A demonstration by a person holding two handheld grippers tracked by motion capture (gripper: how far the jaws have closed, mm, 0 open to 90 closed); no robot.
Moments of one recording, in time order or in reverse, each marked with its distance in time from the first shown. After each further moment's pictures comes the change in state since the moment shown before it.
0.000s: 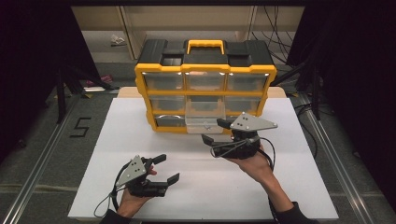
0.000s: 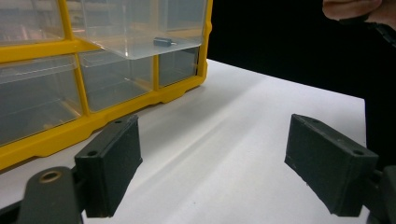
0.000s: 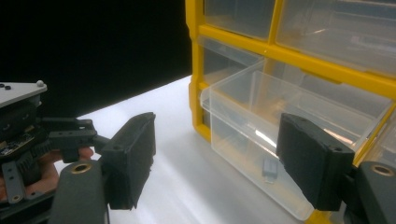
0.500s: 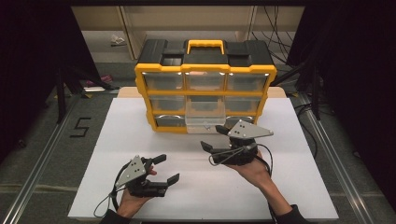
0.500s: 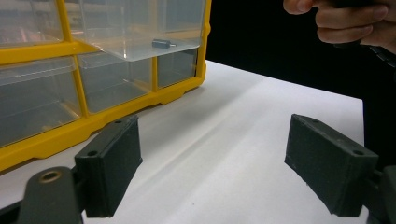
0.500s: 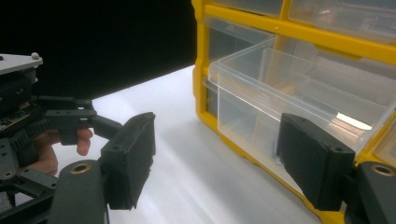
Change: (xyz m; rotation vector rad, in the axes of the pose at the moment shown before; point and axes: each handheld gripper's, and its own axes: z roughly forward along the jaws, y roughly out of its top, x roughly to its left) left arm -0.001 0.001 -0.001 -0.006 -0.006 0.004; right arm 0.004 -0.019 0.006 0.019 0.009 -0.014
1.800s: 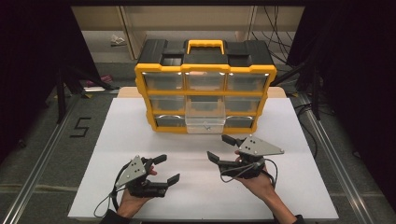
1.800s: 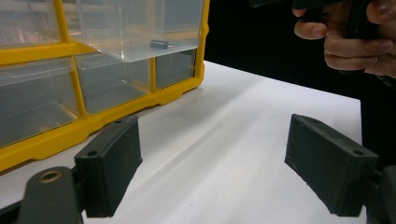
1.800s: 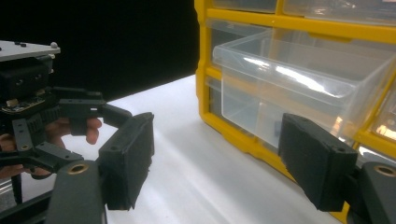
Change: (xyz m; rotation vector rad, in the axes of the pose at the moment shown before) left arm -0.001 0.000 0.000 0.001 -0.005 0.001; right arm 0.005 -0.036 -0.018 -0.091 0.000 0.019
